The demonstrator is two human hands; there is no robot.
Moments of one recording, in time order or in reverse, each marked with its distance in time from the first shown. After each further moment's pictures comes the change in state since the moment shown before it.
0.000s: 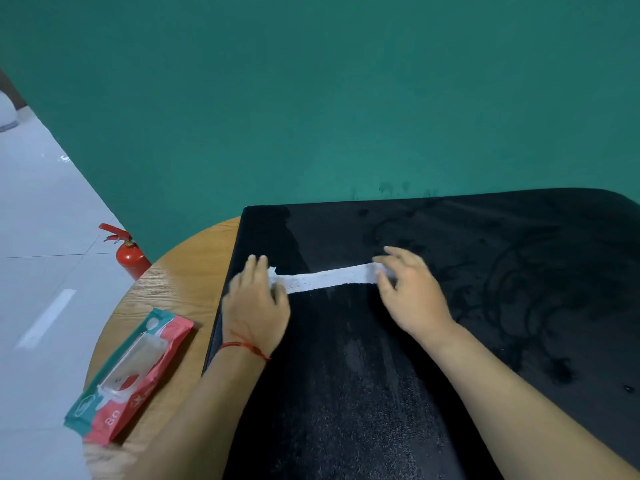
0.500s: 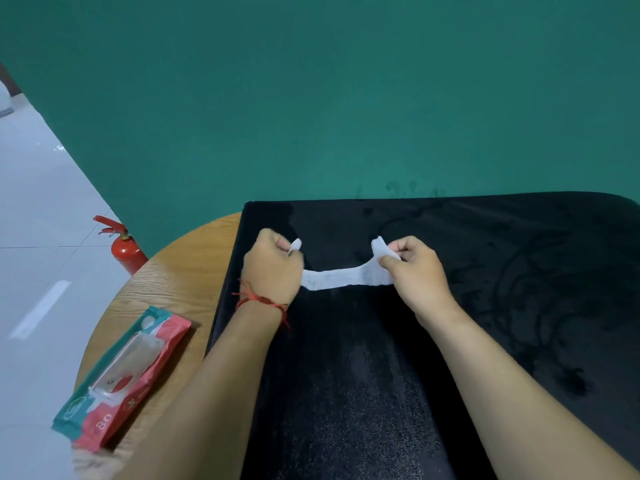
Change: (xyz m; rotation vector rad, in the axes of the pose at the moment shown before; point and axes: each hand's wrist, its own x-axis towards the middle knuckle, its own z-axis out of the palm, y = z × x) left_hand 0.036 0.054 -0.042 -0.492 -0.019 -0.218; right_hand 0.028 -0.030 -0.011 0.504 0.025 0.442
